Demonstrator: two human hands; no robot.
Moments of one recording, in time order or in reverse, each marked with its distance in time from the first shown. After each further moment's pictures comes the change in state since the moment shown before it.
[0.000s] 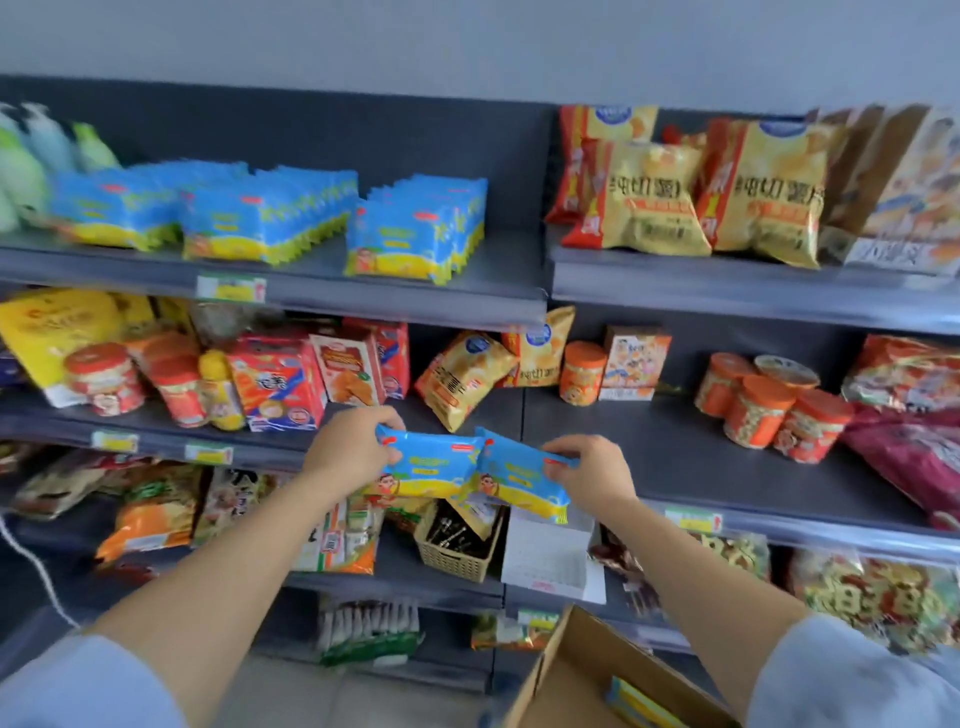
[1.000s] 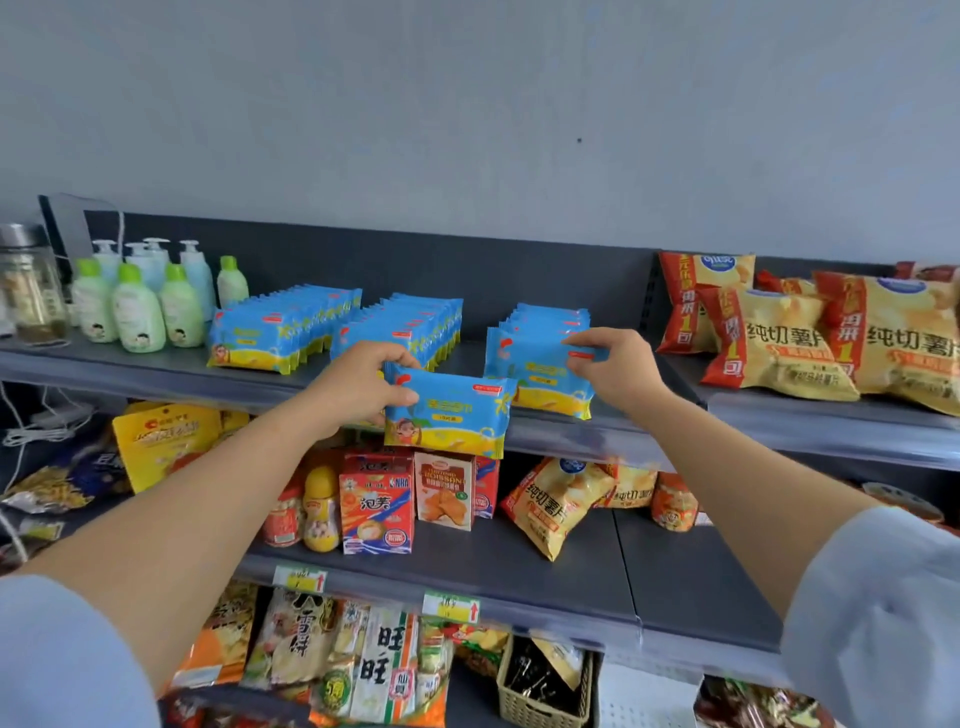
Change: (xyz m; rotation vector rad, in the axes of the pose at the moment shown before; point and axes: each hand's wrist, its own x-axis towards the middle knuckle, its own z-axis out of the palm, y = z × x) left_hand 0.080 -0.067 -0.227 -0.377 0.103 0.155; right_hand 0.117 -0.263 -0.031 0.198 0.282 -0.307
